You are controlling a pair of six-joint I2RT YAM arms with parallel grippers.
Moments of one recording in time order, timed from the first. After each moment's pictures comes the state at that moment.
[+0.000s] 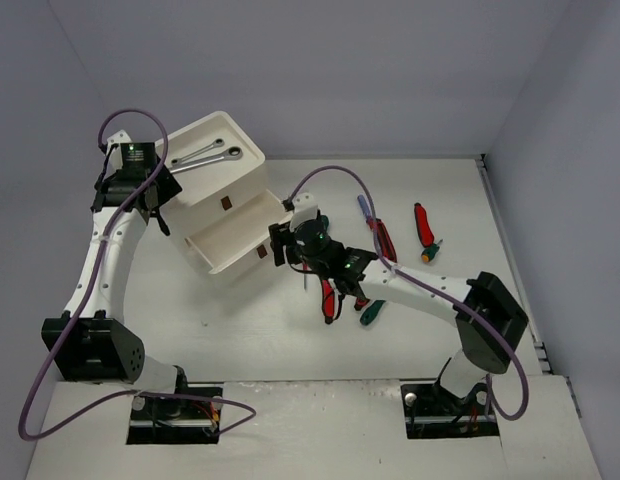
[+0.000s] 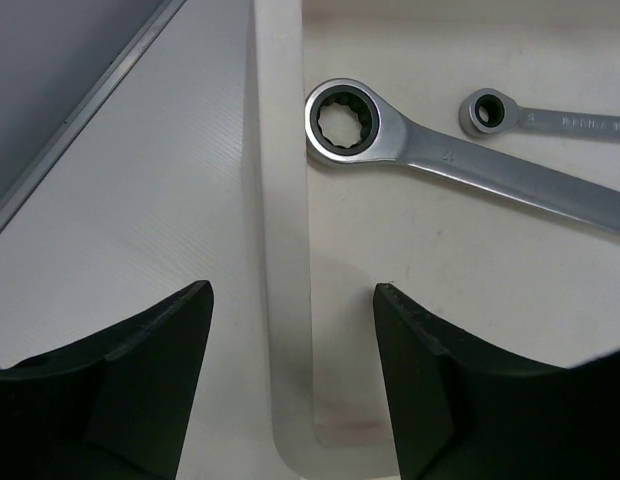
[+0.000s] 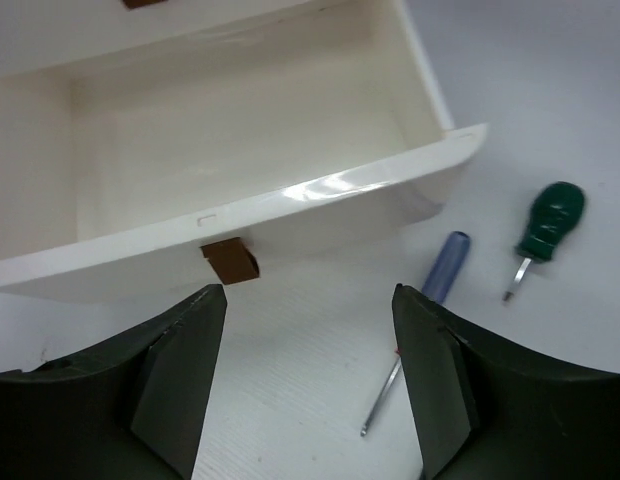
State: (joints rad) left arm 0.00 1.44 1.51 -0.77 -0.34 -0.55; right arm 0.94 1.62 1.09 0.12 0.32 0.29
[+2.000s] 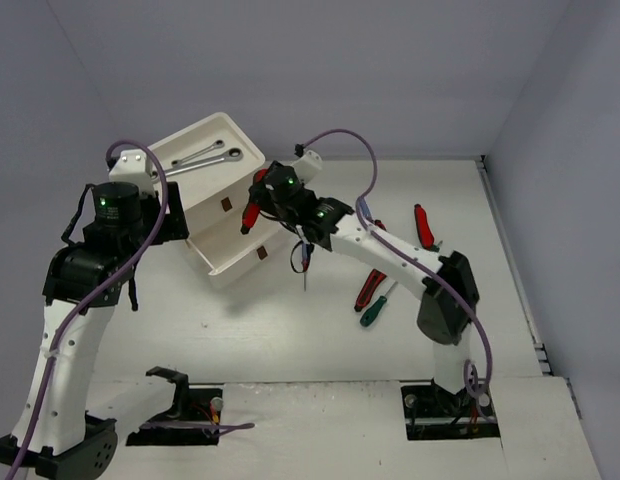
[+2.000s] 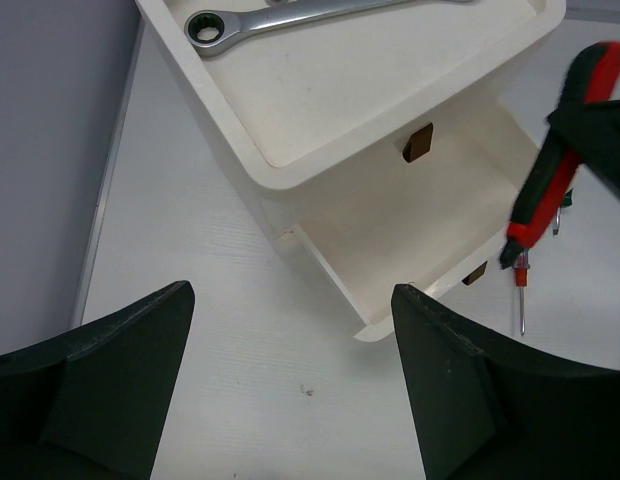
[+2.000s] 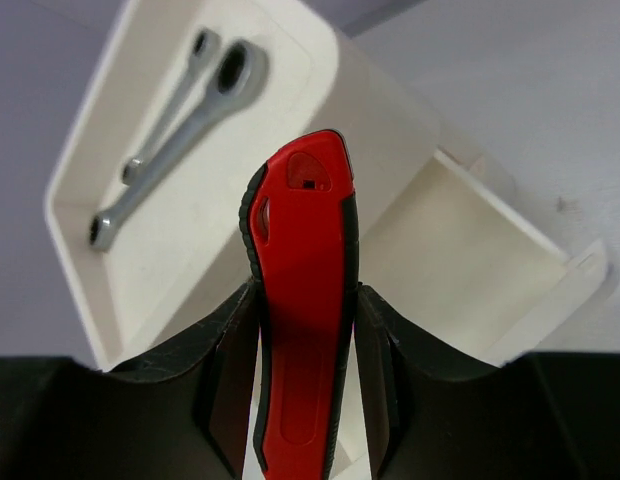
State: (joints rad) left arm -0.25 1.00 1.50 -0.99 -0.29 -0.19; right arm 0.88 1.89 1.73 -0.23 0.42 1.00
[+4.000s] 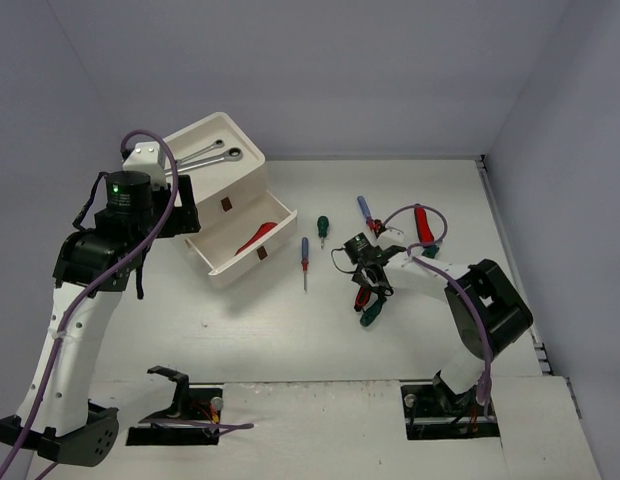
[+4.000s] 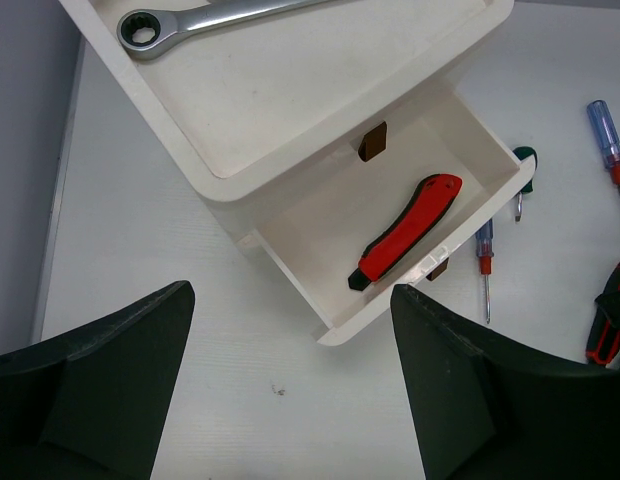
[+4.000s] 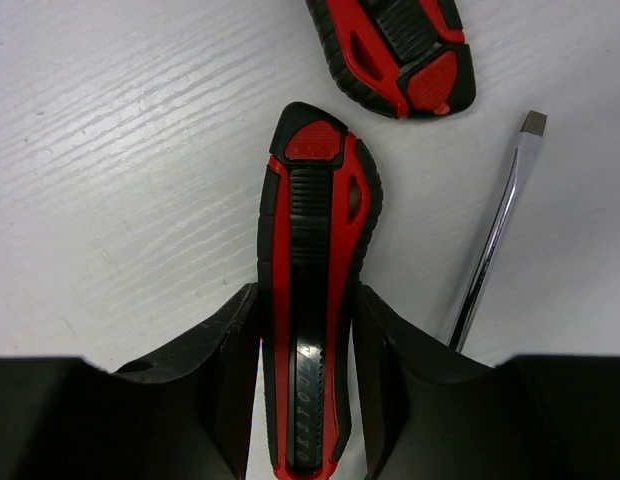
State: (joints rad) left arm -0.28 1.07 1.54 -0.99 -0.23 -0.22; right arm 0.61 1.65 0.86 -0.40 0.47 0.97
